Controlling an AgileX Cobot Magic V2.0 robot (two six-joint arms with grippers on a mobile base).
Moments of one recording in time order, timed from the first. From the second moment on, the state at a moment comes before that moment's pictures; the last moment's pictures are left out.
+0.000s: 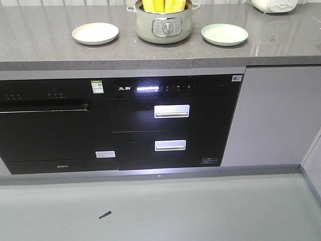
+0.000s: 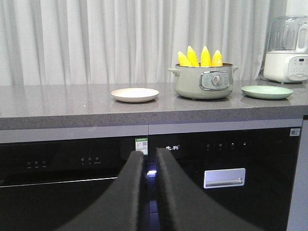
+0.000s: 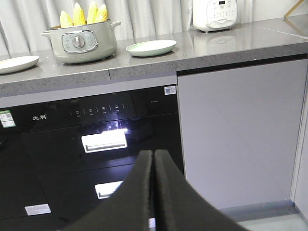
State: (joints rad) left arm -0.06 -0.01 0.02 -0.15 0.00 0.09; right arm -0.01 -0.01 0.03 -0.20 0.16 0.25
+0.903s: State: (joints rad) left arm -0.06 -0.01 0.02 -0.15 0.00 0.09; right arm -0.01 -0.01 0.03 -0.20 0.16 0.25
